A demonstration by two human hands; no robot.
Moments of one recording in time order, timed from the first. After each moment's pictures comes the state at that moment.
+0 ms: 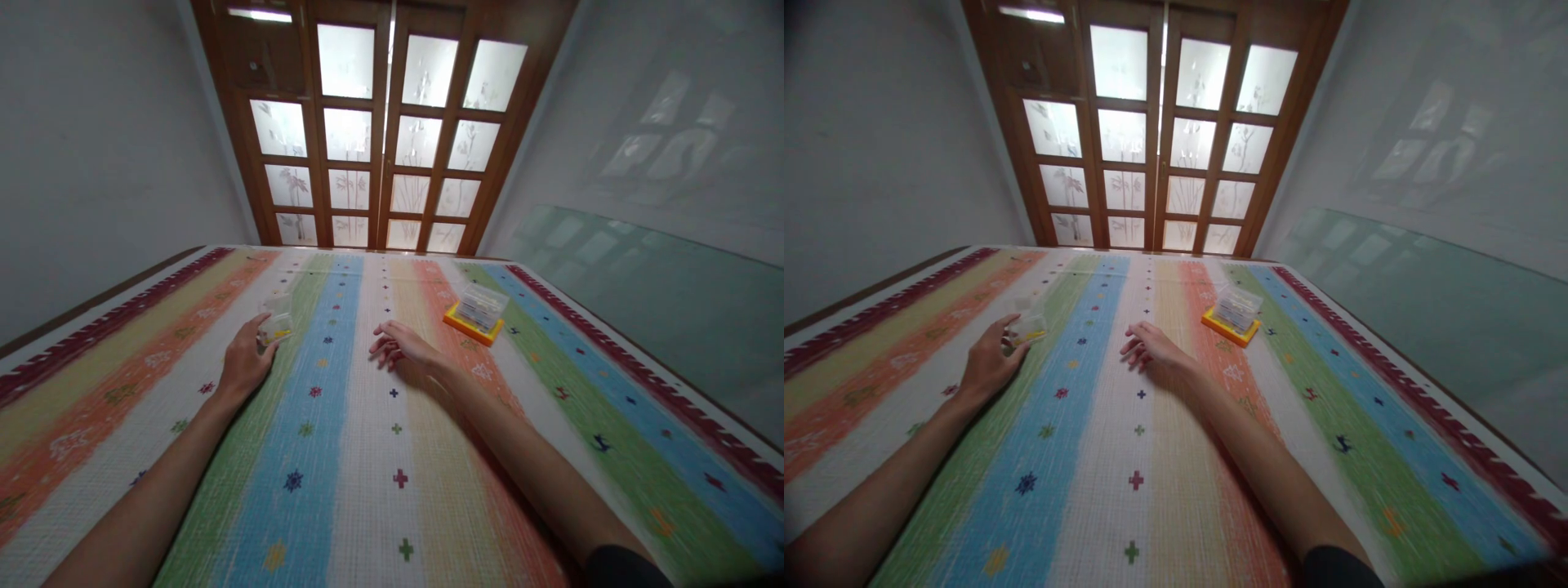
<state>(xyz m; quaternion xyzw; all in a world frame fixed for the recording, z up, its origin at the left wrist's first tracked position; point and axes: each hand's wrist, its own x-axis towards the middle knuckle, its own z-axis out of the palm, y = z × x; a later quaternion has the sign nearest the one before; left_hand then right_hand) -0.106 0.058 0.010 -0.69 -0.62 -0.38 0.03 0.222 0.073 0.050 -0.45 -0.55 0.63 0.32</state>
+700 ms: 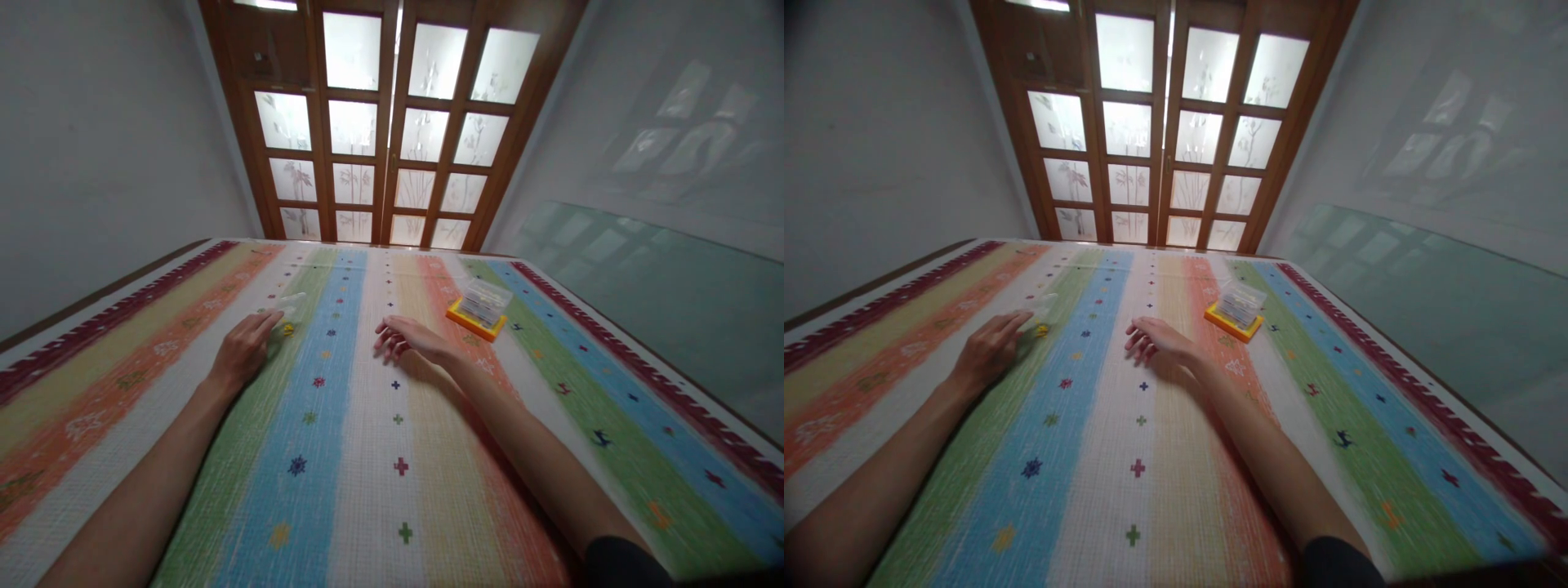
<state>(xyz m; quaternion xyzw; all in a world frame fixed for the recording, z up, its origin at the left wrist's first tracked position) -0.133 0.063 0.007 -0.80 -0.48 -0.29 0.21 0.235 0.078 0.053 -0.41 -0.61 0.63 0.27</state>
